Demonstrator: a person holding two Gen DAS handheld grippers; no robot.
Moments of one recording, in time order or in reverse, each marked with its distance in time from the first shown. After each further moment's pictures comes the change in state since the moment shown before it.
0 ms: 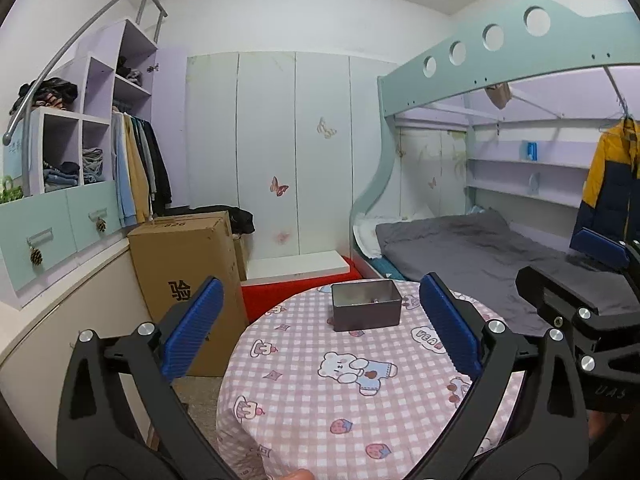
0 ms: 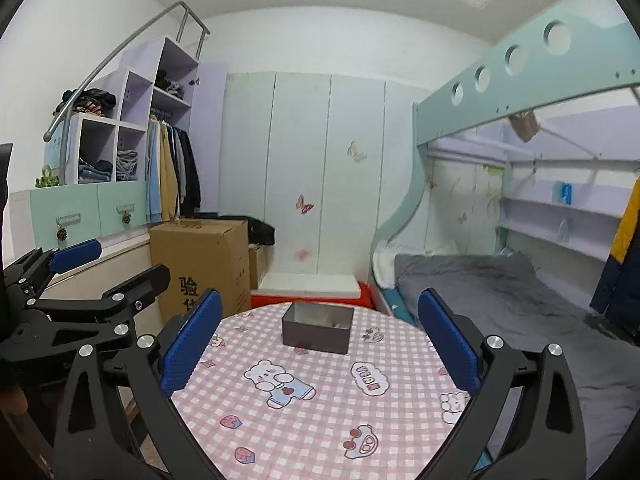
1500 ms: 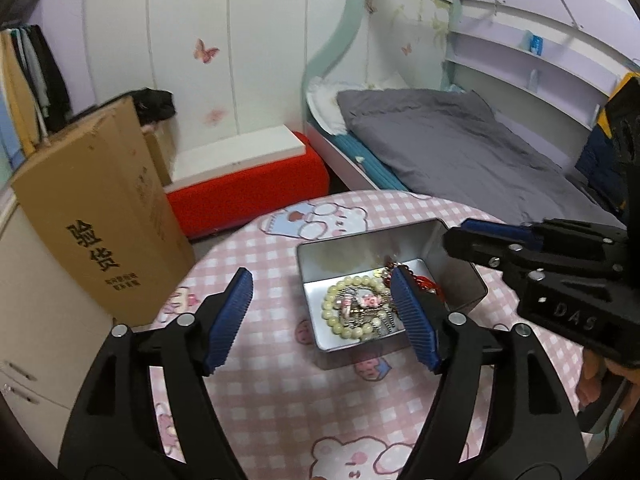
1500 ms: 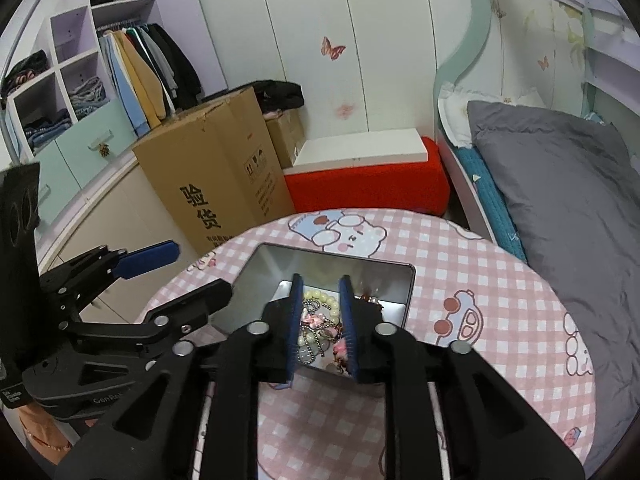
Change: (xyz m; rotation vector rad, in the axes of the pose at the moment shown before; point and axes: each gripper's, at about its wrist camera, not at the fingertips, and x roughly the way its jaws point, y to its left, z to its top) left arm 0.369 -0.005 -0.046 0.056 0.515 -0.199; right arm 0.360 -0.062 -0.047 0.173 0.572 0.271
